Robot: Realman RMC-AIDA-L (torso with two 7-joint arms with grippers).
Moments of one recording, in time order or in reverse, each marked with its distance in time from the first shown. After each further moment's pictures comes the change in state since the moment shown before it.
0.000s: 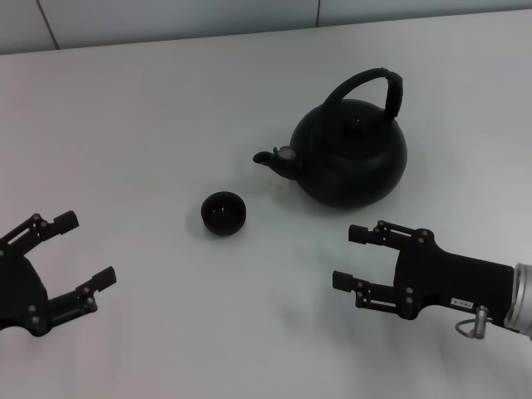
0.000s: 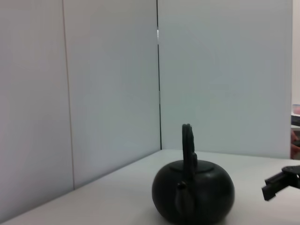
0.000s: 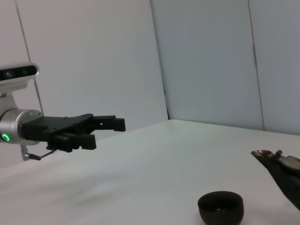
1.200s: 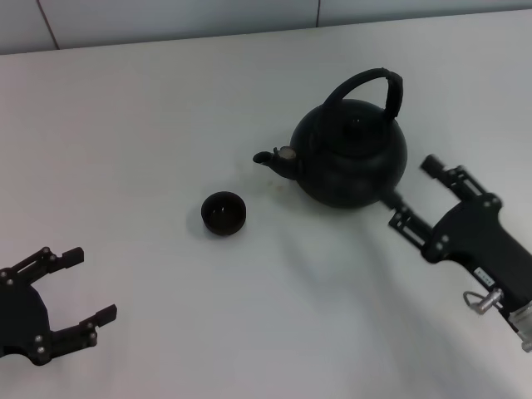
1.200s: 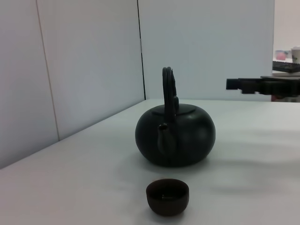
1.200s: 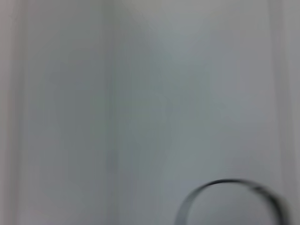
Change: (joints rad) left arm 0.033 -0.012 0.141 0.081 -0.004 -0.073 0.006; right arm -0.155 0.007 0.000 0.389 0.577 0.008 -0.505
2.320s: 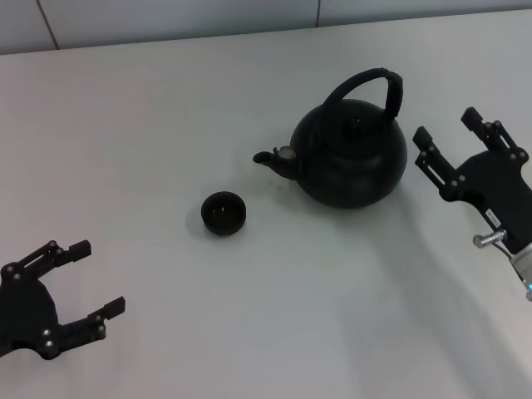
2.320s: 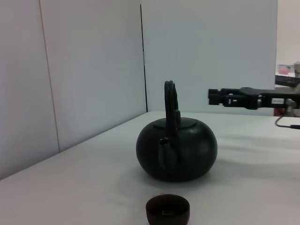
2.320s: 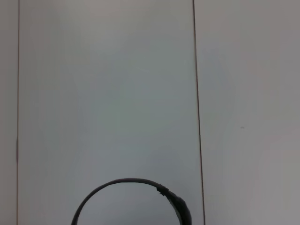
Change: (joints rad) left arm -0.004 -0.014 -0.009 -0.011 -0.017 0.009 -0.003; right arm 0.091 -0.005 0.000 0.021 0.230 0.136 -0.085
